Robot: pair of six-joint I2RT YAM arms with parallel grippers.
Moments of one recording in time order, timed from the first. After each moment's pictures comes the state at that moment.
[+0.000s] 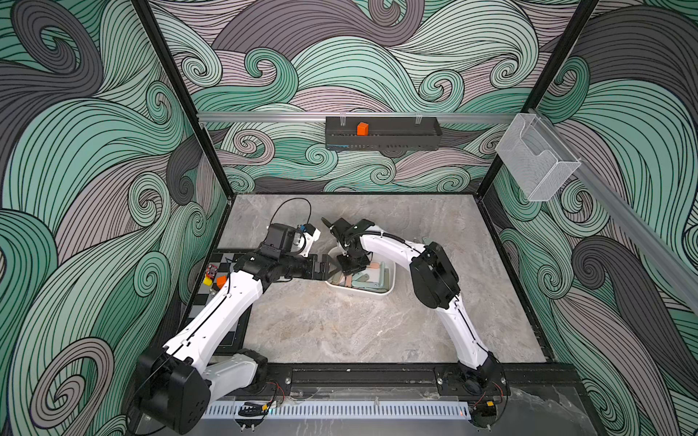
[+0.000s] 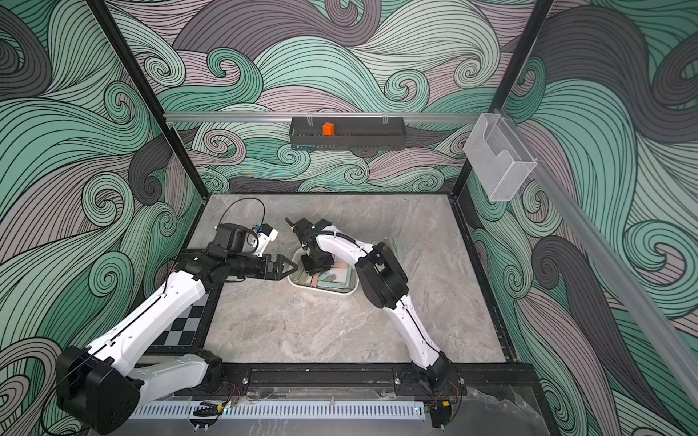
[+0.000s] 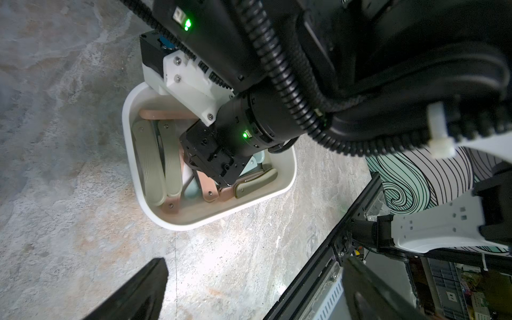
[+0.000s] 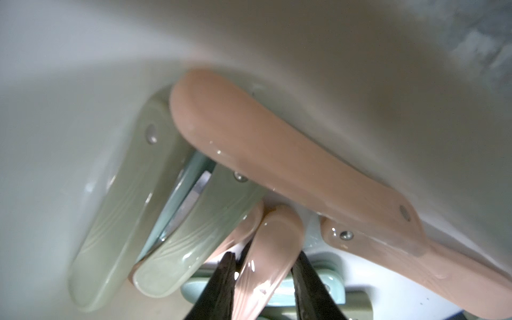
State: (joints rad) left arm -0.35 1.16 0.96 -0.65 0.55 -0.30; right arm 0.75 2.35 1.98 -1.13 -0.07 0.37
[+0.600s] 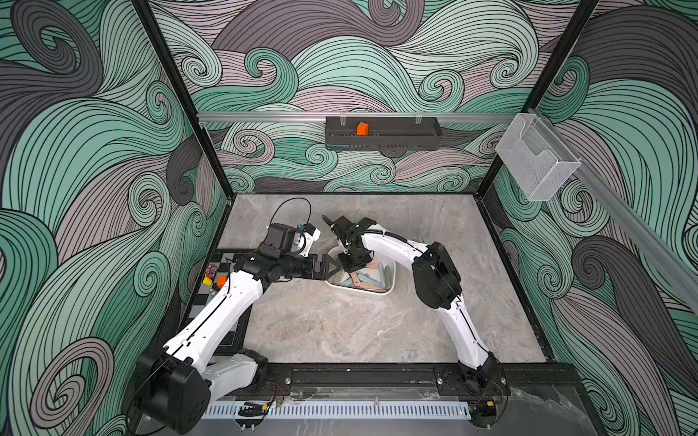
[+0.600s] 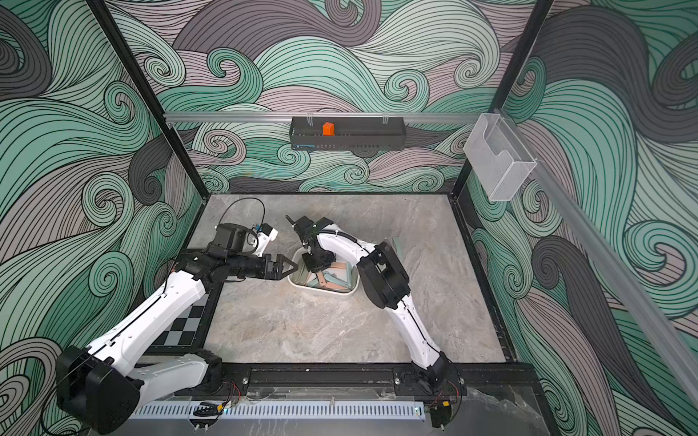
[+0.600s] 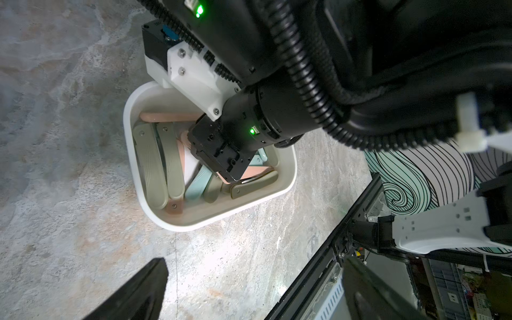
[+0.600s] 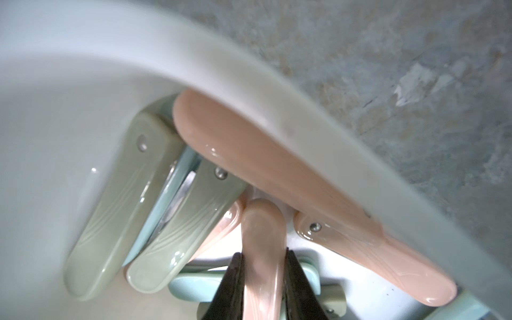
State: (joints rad) left arm -0.35 1.16 0.96 -0.65 0.55 -0.30; right arm 0.74 2.33 1.98 -1.13 -0.03 0.32
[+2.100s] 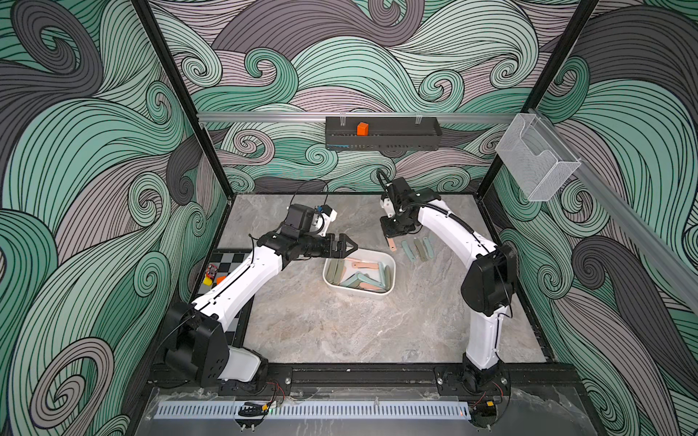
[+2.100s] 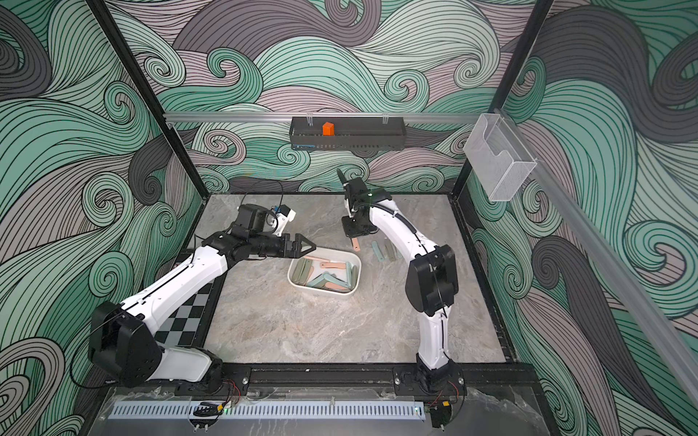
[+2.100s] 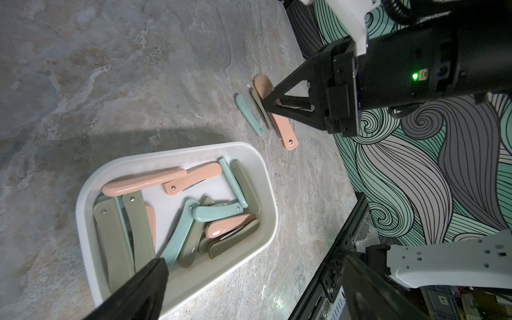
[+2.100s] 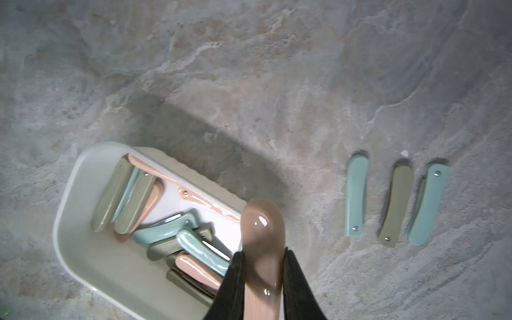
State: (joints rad) left arm -0.44 1.44 1.18 -0.50 0.55 -0.37; right arm 0.41 1.99 1.89 -1.13 -0.02 0.15
